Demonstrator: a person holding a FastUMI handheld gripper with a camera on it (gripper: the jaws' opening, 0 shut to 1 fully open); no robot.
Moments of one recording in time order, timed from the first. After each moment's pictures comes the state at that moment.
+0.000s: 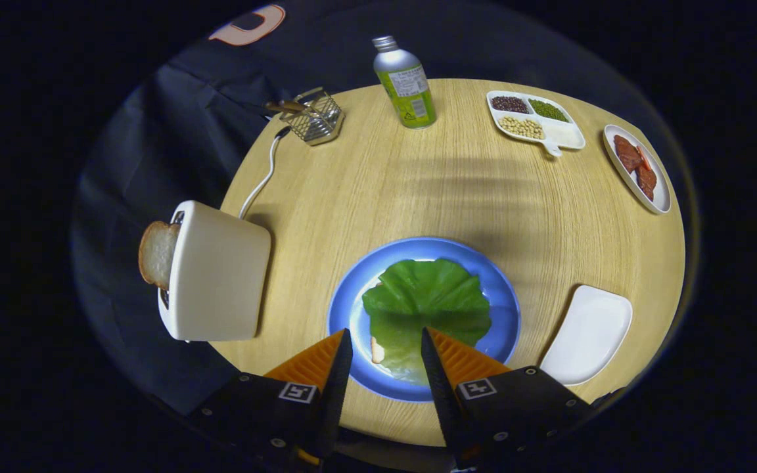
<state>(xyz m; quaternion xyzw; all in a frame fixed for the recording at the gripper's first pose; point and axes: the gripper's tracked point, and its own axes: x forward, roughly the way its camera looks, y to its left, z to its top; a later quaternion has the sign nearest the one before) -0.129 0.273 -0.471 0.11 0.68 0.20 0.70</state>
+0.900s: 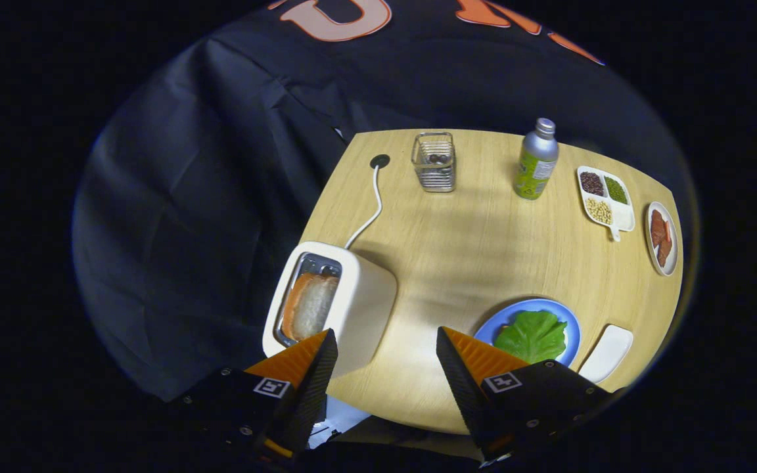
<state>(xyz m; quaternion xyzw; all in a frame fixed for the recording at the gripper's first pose) -0.085 0.433 -0.344 0.10 0.65 0.26 0.71</state>
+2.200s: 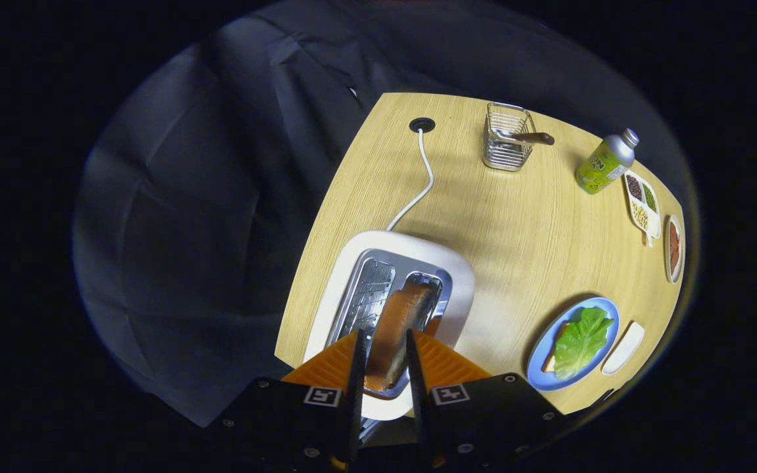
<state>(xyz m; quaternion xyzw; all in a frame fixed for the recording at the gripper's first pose) -0.110 0.547 -0.378 0.04 0.71 0.25 0.66</state>
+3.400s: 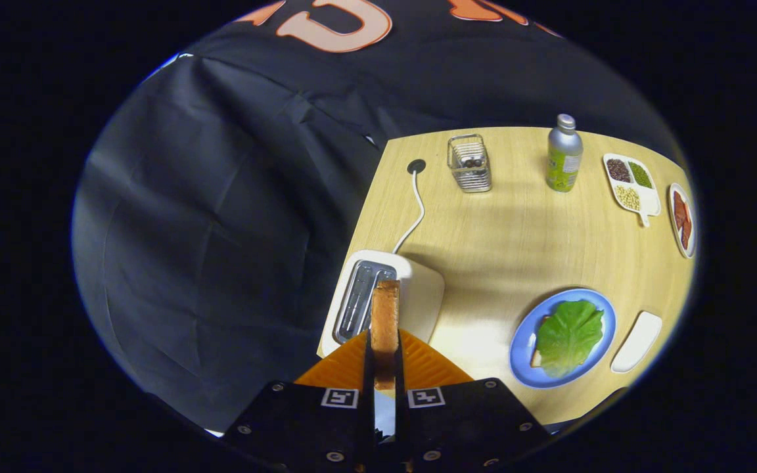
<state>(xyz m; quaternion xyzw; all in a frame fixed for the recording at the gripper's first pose) -0.086 0.419 -0.305 0.20 0.64 0.29 0.68</state>
